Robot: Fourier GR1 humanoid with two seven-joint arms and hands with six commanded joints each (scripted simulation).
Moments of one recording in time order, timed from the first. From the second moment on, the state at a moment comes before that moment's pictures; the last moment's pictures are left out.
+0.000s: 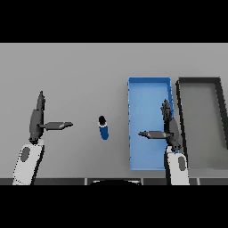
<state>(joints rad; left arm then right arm) -0.11 0.43 -0.16 -1.48 0.24 0.26 0.01 0.00 0.00 0.00 -1.57 0.00 0.00 0.00</state>
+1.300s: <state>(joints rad) -0.05 0.56 -0.46 -1.61 0.16 -0.19 -0.03 0.05 -0.17 0.05 -1.65 0.15 0.06 -0.09</state>
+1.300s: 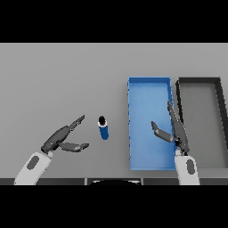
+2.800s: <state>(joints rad) -0.24 0.12 -0.55 -1.25 0.09 -0.13 -0.15 0.06 -0.18 0.03 -1.64 0.12 0.07 -0.12</state>
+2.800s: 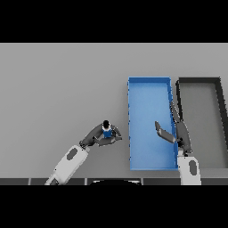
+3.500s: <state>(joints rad) -0.27 0.08 -0.52 -1.47 0.06 -0.13 -0.16 0.05 -0.19 0.03 -1.65 0.14 0.06 -0.09</state>
